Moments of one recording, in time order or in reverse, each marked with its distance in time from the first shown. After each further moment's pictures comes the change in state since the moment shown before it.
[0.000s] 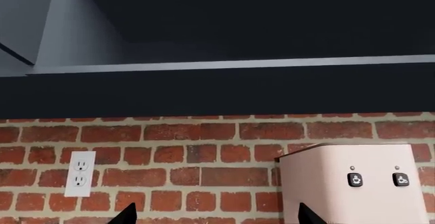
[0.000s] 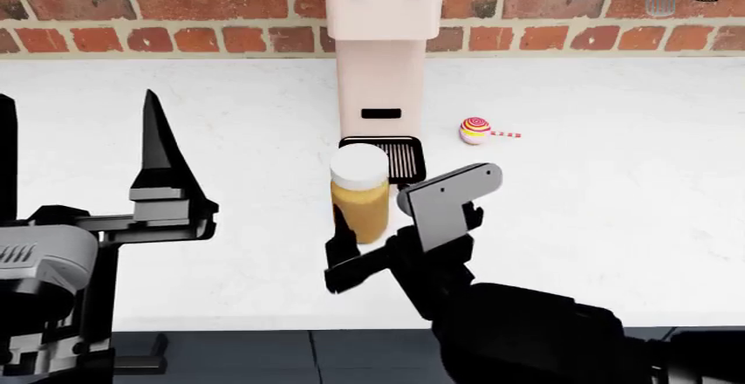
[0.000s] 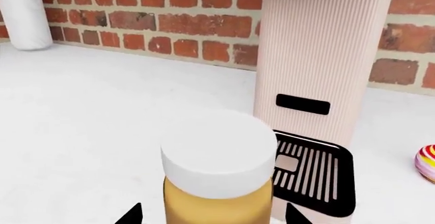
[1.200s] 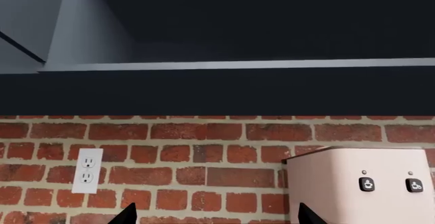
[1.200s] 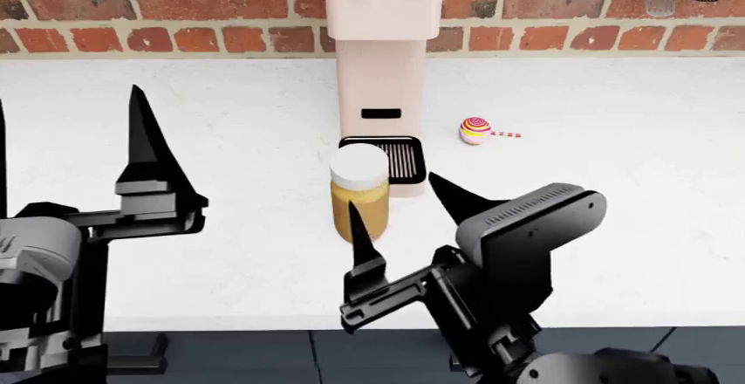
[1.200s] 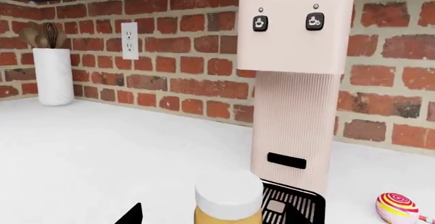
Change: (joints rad) left arm 0.004 -0.014 -0.012 -0.013 -0.019 0.027 -0.016; right arm 0.013 0.201 -0.010 -0.431 -0.173 -0.028 0.229
